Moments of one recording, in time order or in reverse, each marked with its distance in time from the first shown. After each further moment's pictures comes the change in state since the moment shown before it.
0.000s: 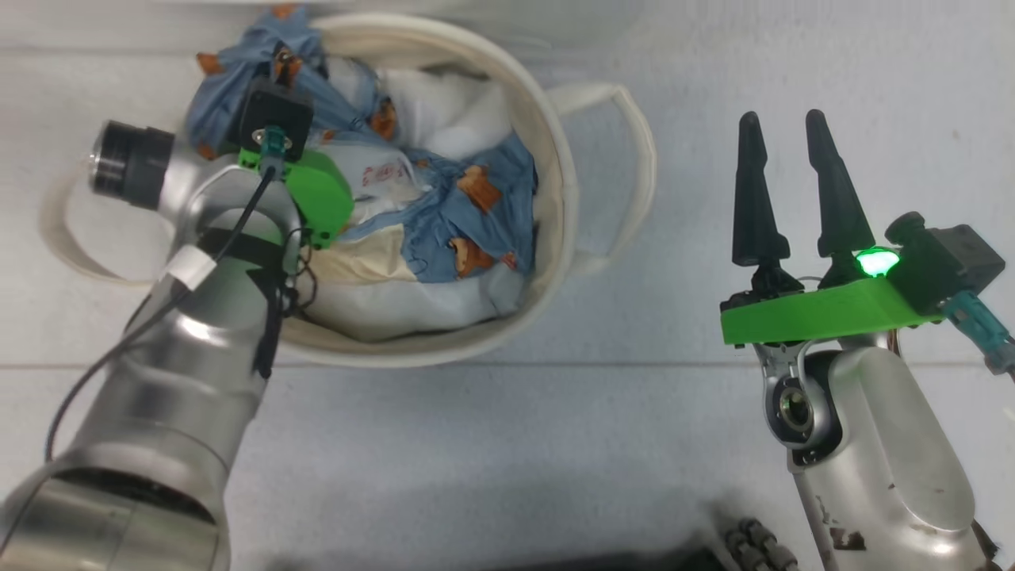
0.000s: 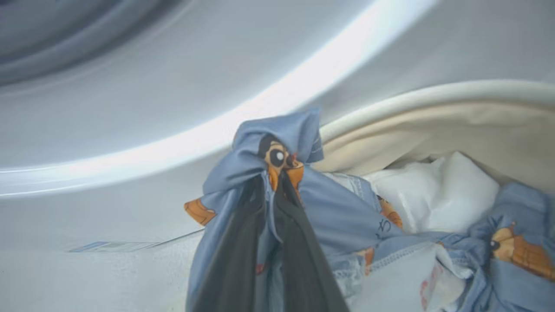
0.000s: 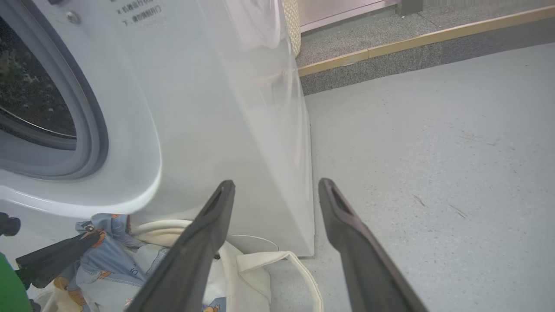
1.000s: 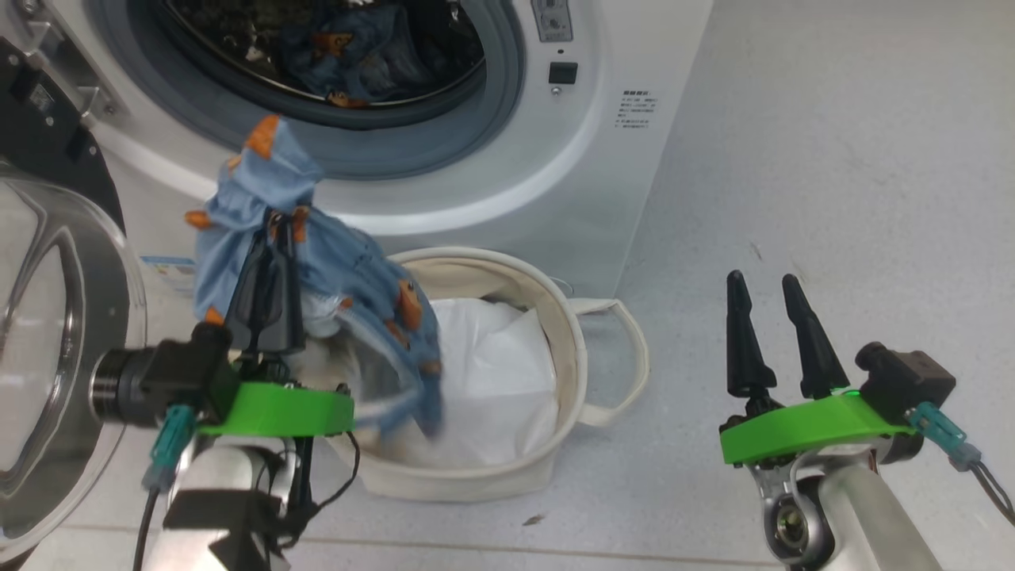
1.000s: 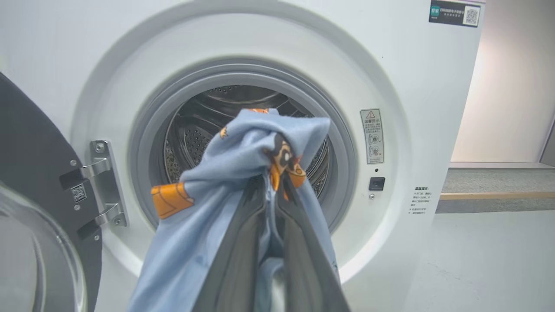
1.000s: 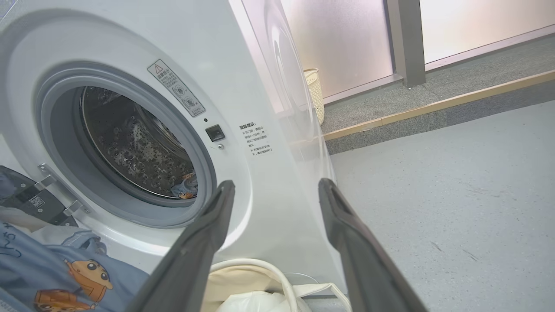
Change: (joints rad) left arm 0.791 0.047 0.259 -1.095 -0.130 -0.141 -0.003; right arm 0.225 0.000 -0.001 0.078 0.077 0.000 0.000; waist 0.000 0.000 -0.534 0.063
